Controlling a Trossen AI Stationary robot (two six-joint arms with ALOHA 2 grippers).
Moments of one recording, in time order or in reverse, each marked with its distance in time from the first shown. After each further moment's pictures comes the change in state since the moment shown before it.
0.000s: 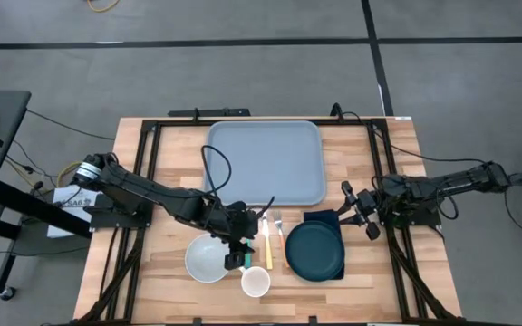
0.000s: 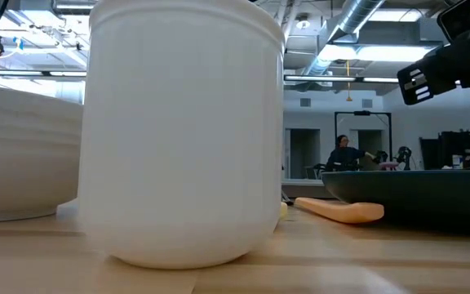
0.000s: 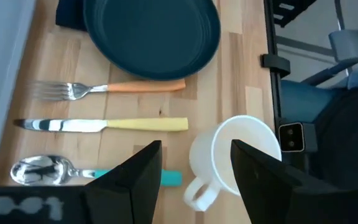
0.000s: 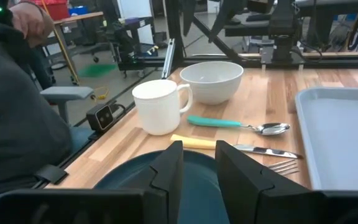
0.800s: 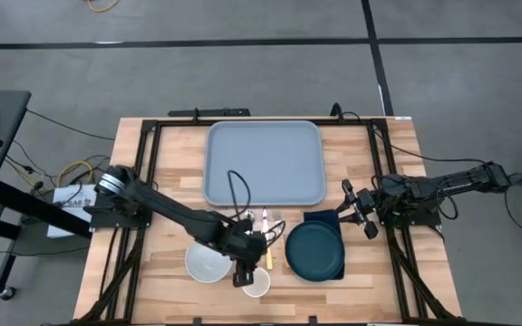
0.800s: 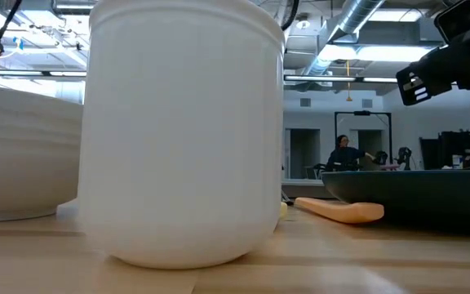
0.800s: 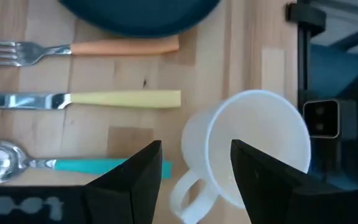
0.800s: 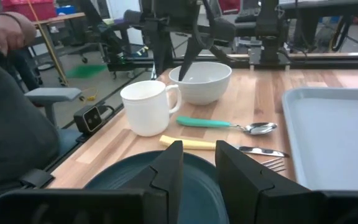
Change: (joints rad) left arm -0.066 0.232 0.129 -0.095 -0.016 -0.027; right arm -0.002 0.000 0.000 -0.001 0.046 -0.005
